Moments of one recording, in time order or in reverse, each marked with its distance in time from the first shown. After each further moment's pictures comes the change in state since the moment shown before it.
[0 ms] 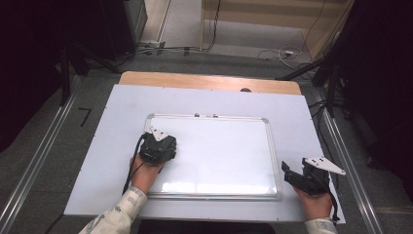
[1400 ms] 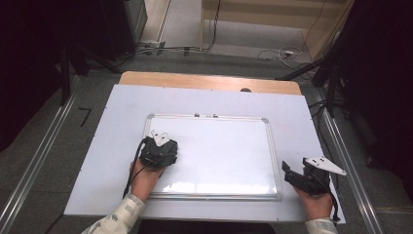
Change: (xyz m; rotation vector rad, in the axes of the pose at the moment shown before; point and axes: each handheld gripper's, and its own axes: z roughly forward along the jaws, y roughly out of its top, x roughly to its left) left arm -0.009 -0.010 -0.011 0.002 -0.026 0.030; right arm 0.000 0.000 -0.002 -0.005 -0.002 -0.002
